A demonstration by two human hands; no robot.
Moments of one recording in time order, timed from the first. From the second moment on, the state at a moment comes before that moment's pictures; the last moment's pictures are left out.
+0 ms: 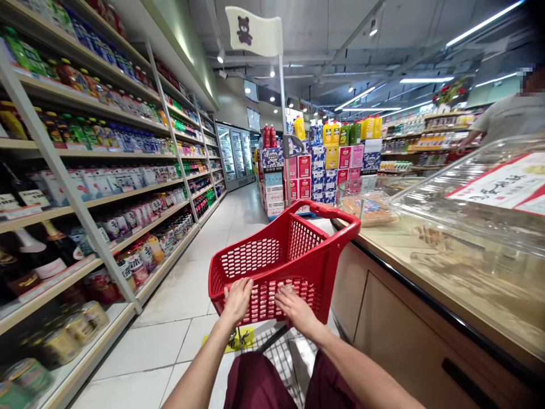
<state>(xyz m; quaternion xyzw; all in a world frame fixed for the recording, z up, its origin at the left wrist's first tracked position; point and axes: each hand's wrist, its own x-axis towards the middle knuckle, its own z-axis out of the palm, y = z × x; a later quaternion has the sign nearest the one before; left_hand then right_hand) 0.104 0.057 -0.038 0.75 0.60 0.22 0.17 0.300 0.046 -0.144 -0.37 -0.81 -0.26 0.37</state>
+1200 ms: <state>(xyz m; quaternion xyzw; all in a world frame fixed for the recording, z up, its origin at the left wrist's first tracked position) 0.173 0.049 -0.039 0.80 0.59 0.11 0.03 0.413 0.029 -0.099 -0.44 -0.73 -0.29 0.44</state>
